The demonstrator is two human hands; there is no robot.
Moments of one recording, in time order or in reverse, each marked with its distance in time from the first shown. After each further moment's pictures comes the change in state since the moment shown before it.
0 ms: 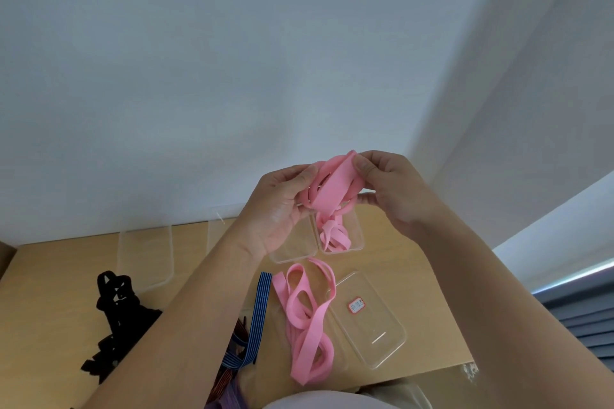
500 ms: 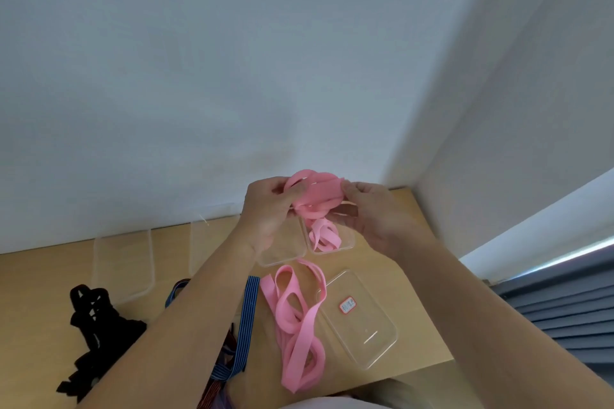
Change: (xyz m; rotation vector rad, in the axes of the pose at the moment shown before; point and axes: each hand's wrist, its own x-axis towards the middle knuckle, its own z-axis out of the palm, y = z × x) left_hand 0.056 -0.046 -0.020 0.314 0.217 -0.022; right_hand 0.032 0.068 -0.009 0.292 0.065 0.315
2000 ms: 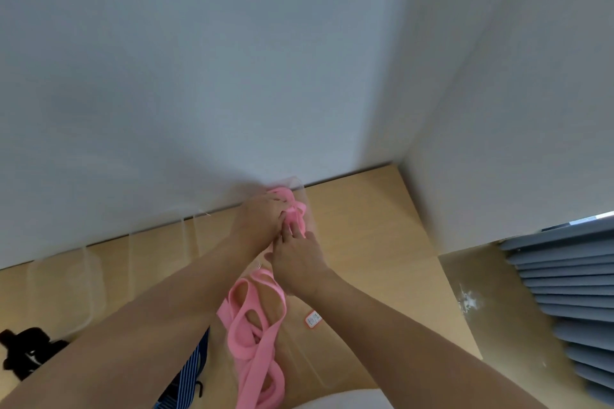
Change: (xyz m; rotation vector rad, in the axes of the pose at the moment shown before) left_hand 0.128 -0.136 0.049 1.355 -0.257 0.489; right_hand 0.096 0.131 -0.030 -1.699 -0.281 -0.229
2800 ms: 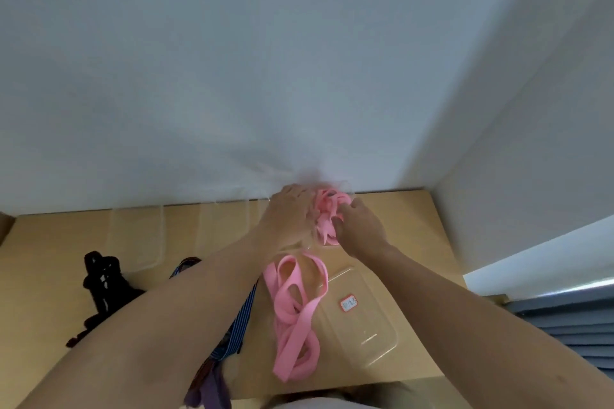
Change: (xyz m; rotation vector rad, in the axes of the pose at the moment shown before) left_hand -0.077 -0.009 -0.054 0.032 -0.026 -0.152; right_hand -0.021 -0.006 -0.041 0.180 0.289 0.187
